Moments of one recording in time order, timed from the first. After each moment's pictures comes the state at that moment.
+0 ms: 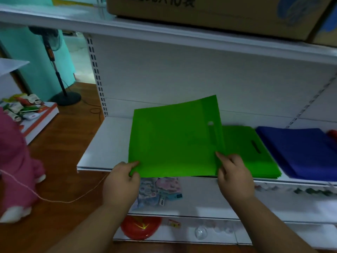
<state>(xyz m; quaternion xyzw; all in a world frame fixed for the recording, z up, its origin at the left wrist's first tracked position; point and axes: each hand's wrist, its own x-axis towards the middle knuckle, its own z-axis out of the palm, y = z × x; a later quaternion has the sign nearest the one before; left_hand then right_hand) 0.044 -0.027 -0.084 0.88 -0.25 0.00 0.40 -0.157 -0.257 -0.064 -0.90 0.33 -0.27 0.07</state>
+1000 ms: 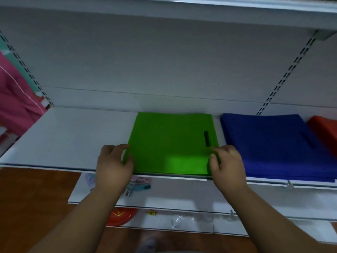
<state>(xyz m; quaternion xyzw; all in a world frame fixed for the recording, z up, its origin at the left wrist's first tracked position) -0.081 -0.227 -0.086 0.91 -0.23 0.02 0.35 -0.282 -0.461 -0.096 -0.88 0.35 -0.28 0.18</state>
